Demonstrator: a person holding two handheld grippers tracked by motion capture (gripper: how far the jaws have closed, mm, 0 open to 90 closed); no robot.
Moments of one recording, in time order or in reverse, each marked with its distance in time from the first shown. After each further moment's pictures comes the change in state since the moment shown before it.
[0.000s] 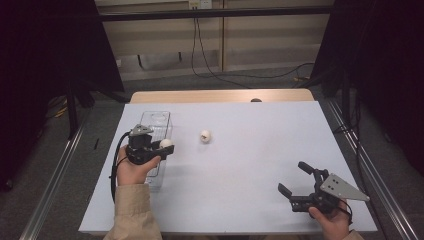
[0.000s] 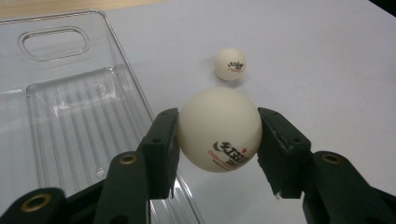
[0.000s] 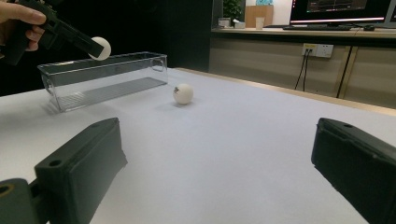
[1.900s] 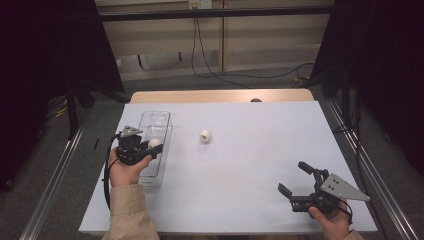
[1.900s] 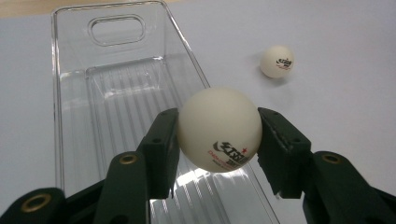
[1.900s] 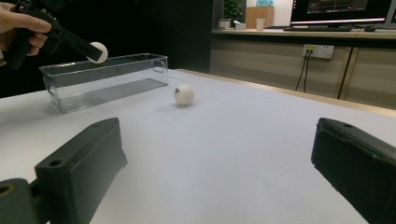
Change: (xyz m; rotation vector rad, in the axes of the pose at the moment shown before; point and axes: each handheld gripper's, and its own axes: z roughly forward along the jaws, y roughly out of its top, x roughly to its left) left arm 0.022 -0.011 -0.007 -0.016 0.116 -0.061; right arm 0.000 0.000 0.000 -0.006 0.004 0.002
